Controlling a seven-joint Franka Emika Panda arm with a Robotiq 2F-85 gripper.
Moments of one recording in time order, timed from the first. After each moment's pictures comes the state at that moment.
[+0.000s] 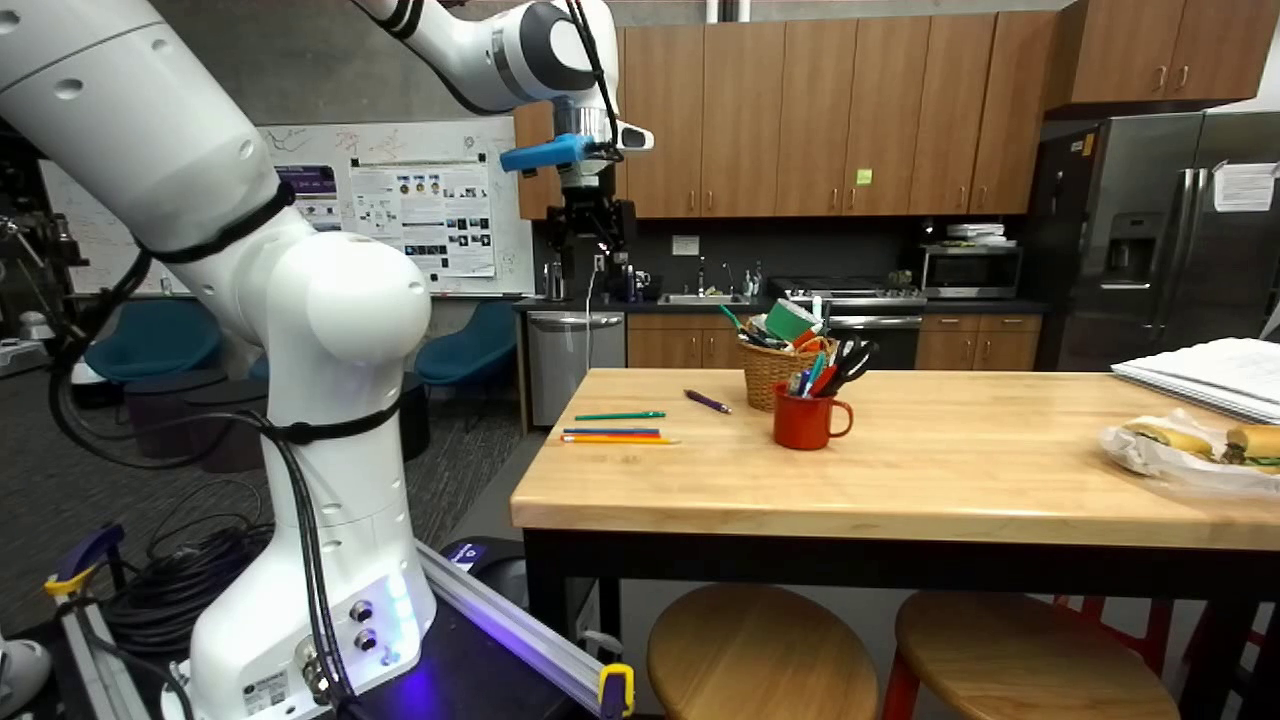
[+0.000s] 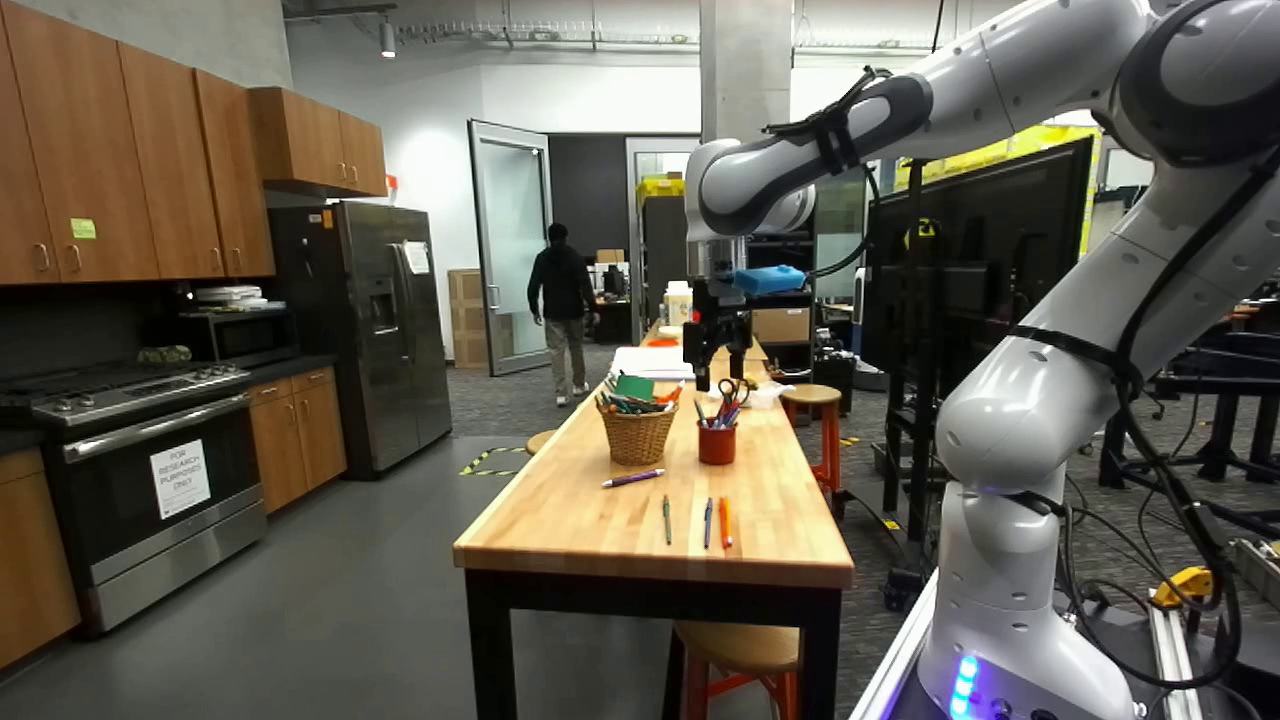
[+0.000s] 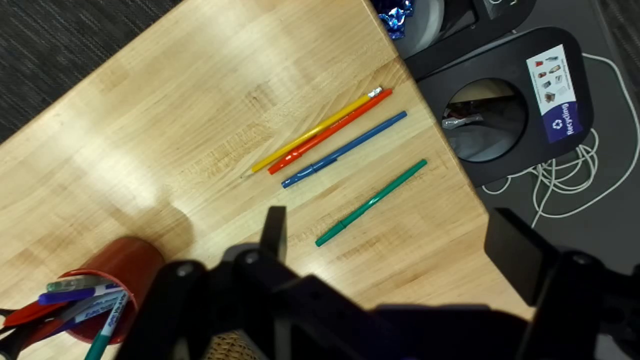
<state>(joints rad) 0.01 -0.62 0.00 -2.51 -0.02 1.90 0.02</state>
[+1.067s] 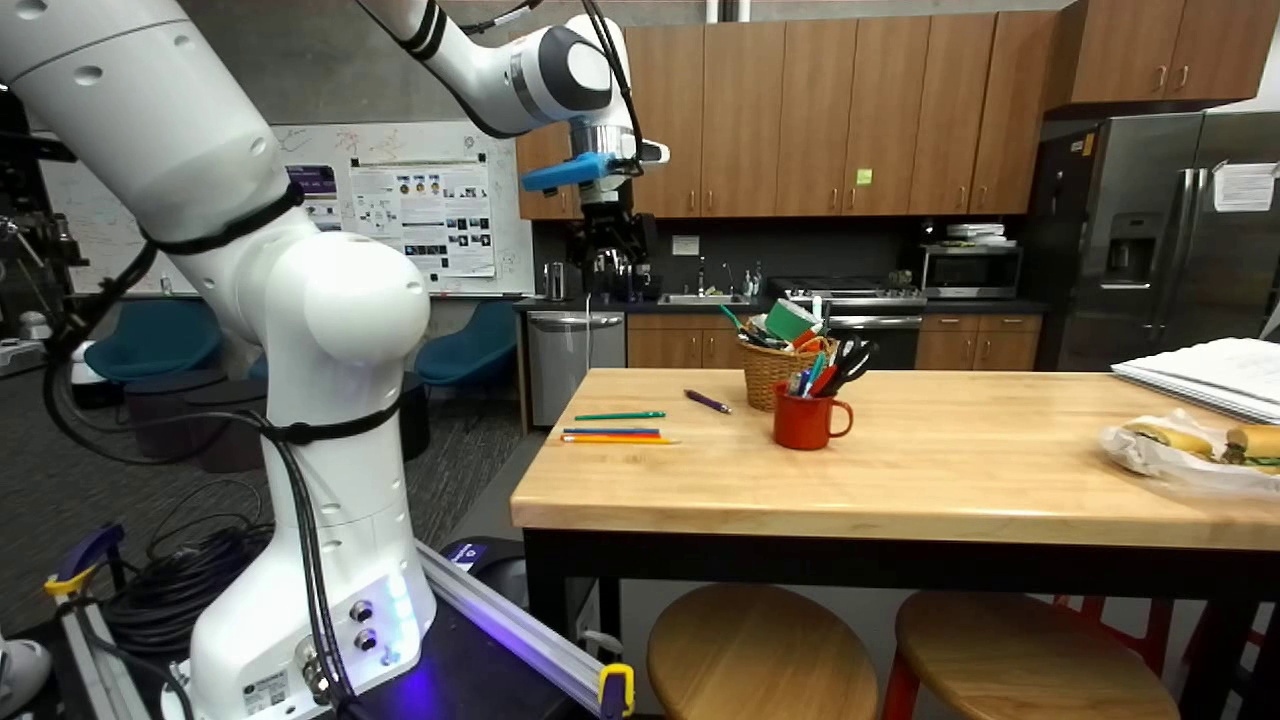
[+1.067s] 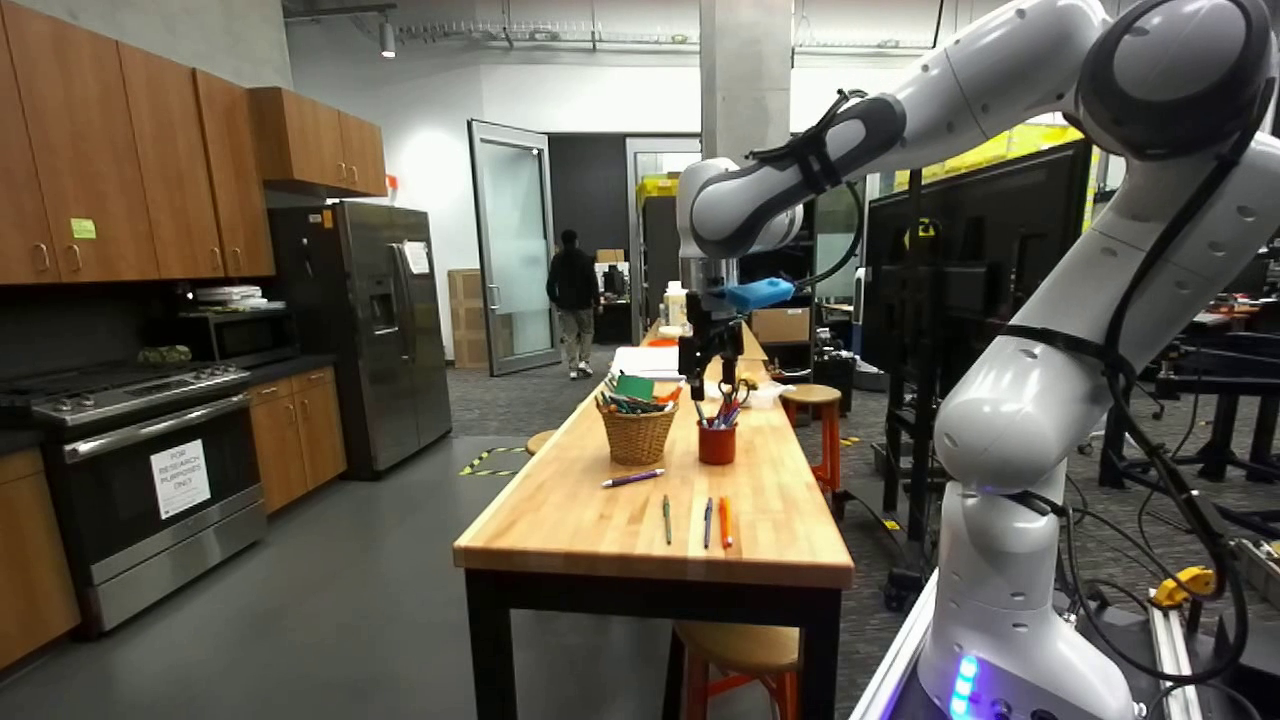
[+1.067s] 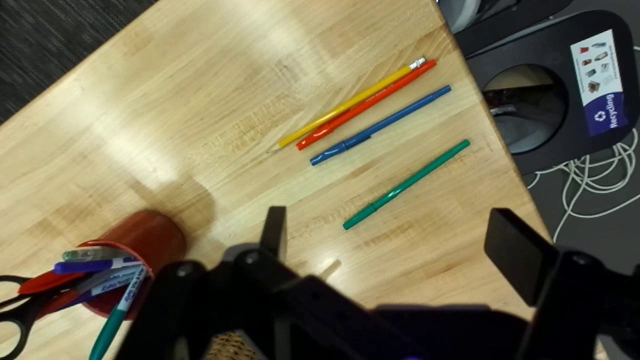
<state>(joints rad) -0.01 -0.54 -0.01 -2.51 -0.08 2.00 0.01</state>
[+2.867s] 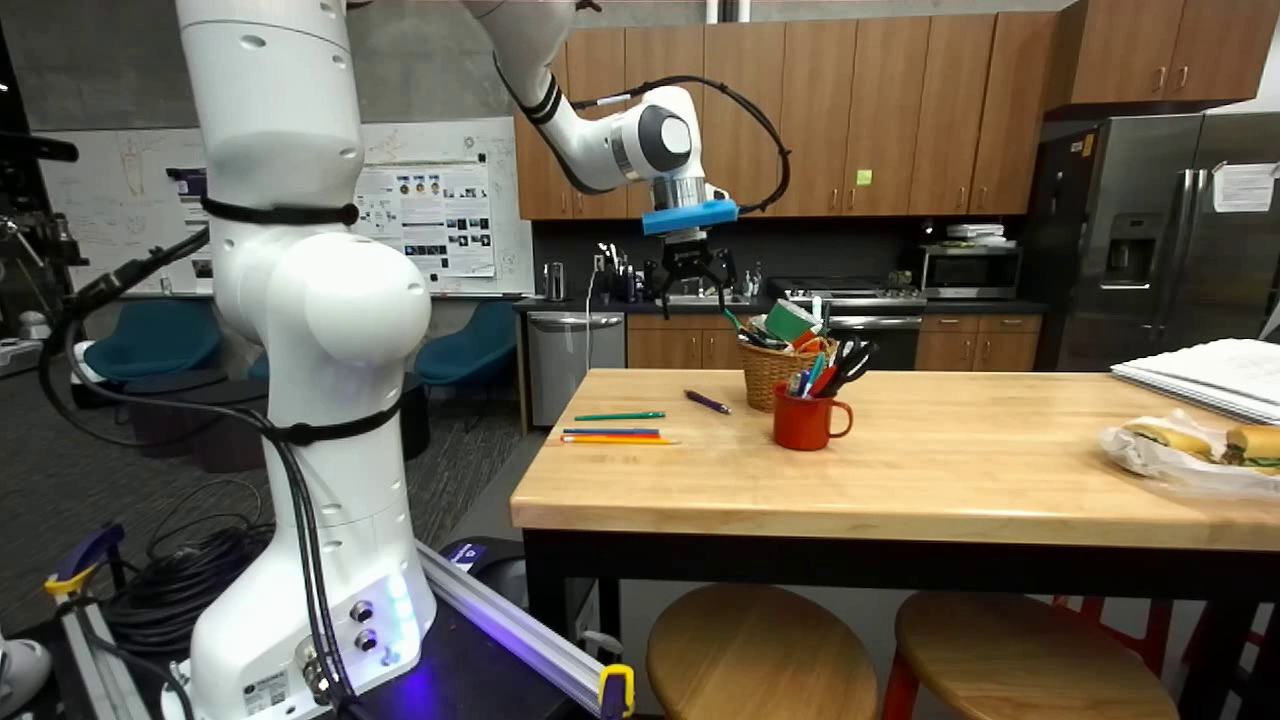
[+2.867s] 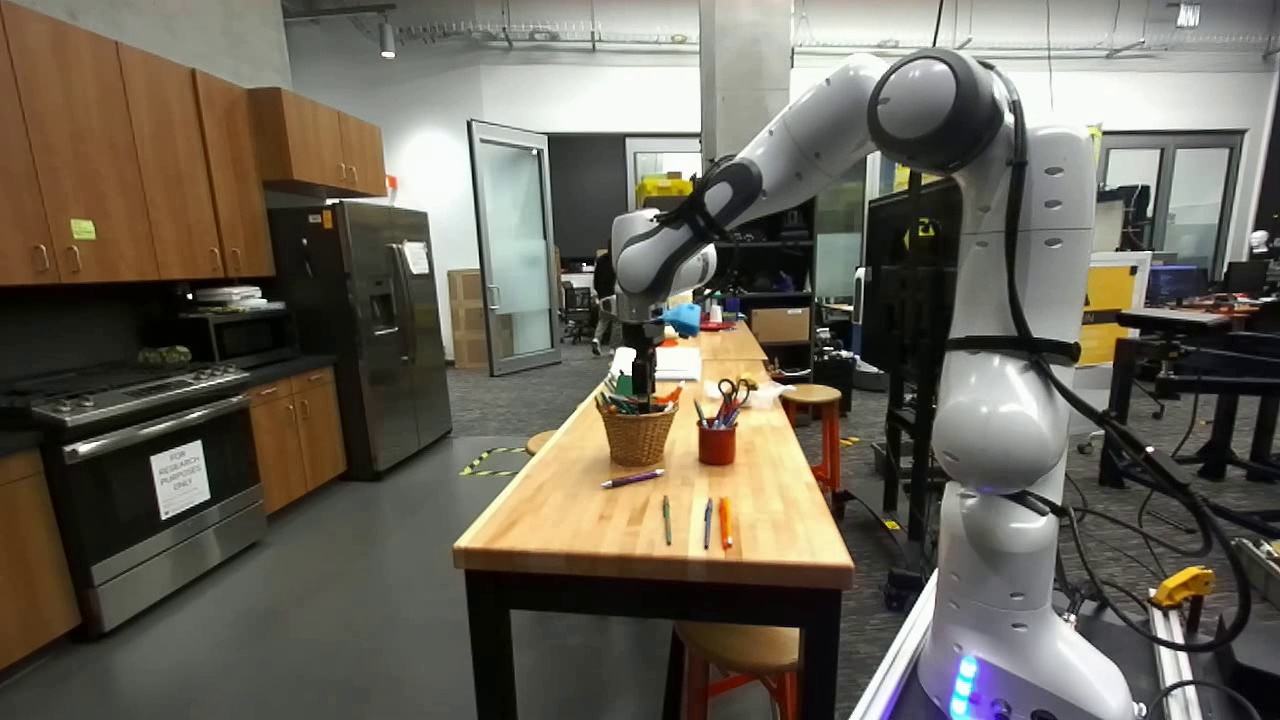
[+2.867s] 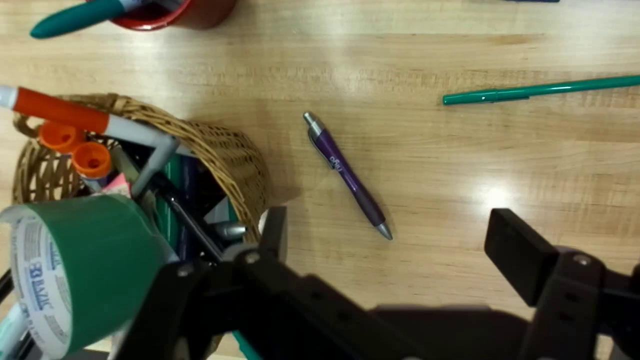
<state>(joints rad) -0.01 -0.02 -0.04 -2.15 -0.16 2.23 -0.54</state>
